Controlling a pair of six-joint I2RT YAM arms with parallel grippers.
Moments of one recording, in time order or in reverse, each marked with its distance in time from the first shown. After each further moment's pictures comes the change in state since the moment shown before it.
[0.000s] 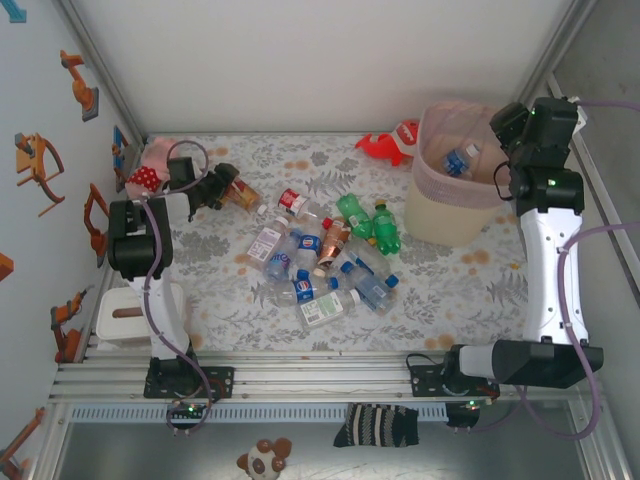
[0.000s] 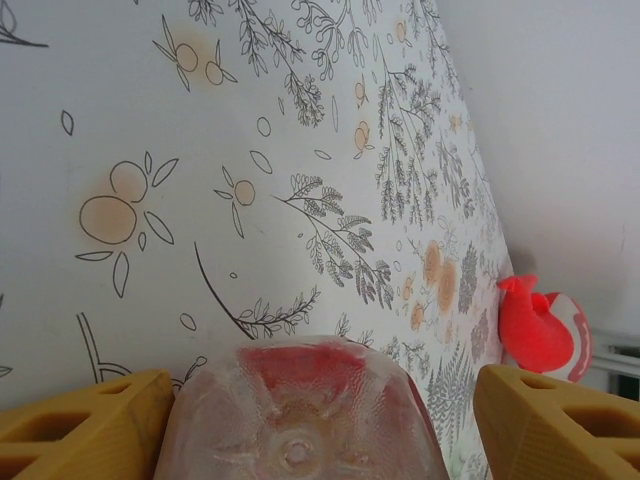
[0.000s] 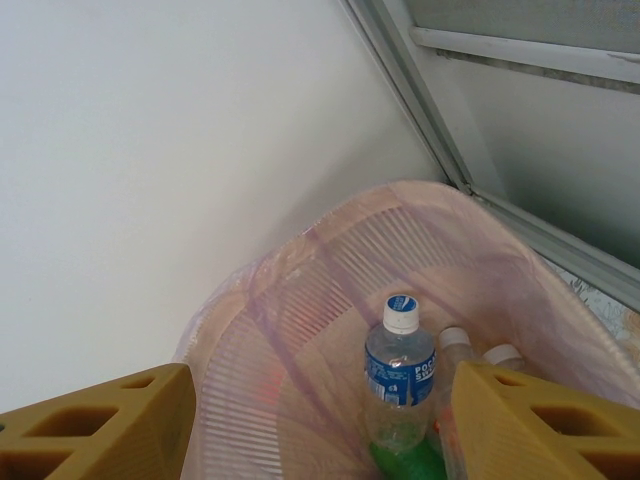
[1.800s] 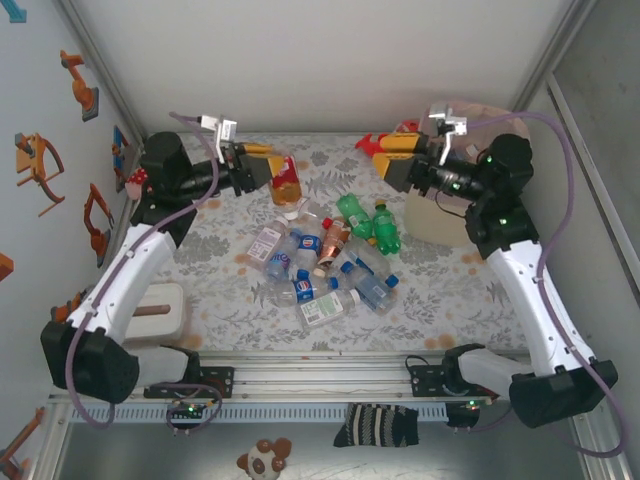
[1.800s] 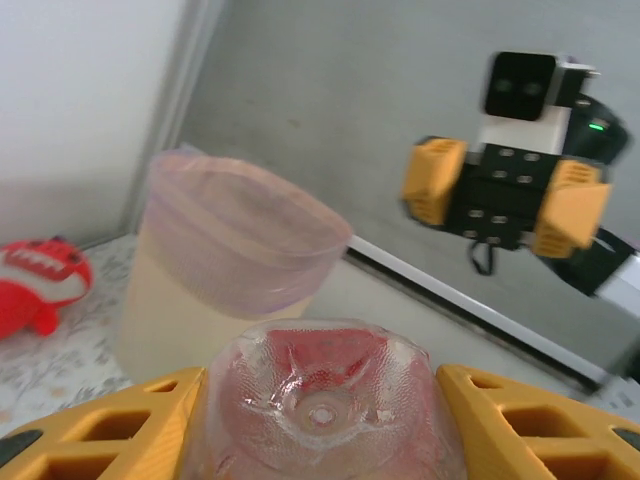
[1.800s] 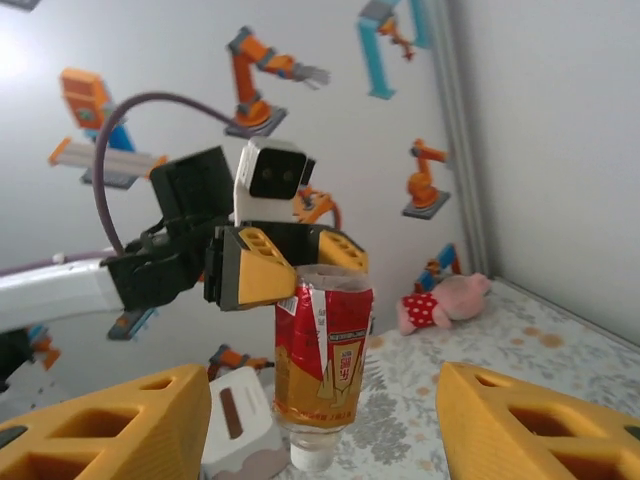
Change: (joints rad) left arm -0.381 -0.915 -0.097 -0.069 0.425 0.497; right arm 0.389 -0.183 -0.387 0.723 -1.186 -0.361
